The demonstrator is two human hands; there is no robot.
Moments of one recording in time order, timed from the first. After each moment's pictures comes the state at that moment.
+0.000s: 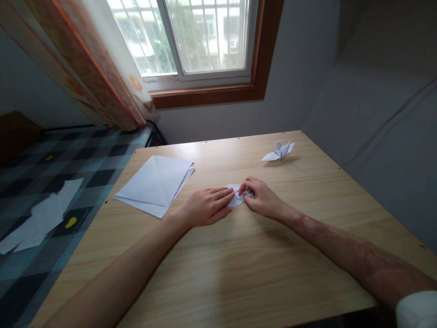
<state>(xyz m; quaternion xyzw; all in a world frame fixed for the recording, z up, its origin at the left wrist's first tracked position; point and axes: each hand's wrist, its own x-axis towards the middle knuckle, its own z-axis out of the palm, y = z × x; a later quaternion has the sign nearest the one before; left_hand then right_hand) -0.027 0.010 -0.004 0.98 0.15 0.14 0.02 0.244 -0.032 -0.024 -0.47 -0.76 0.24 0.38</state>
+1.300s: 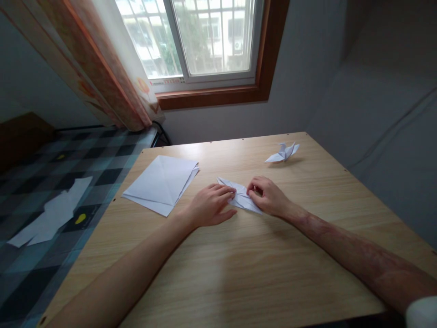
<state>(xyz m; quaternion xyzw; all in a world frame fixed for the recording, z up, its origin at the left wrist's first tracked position) -0.023 0.007 -0.003 0.96 0.19 0.18 0.04 0.253 -0.028 -0.024 -0.47 -0.78 0.18 0.37</state>
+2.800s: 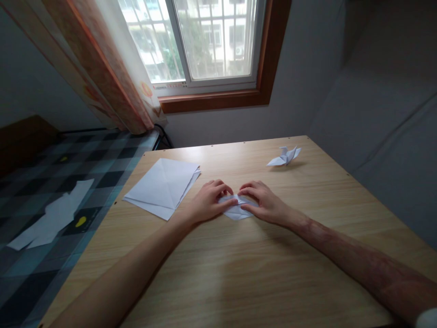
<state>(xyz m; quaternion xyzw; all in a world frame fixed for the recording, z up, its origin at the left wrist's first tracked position) -0.021 0.019 0.010 0.89 0.32 0.21 0.22 0.248 -0.031 -0.025 -0.40 -0.83 0.18 0.34</state>
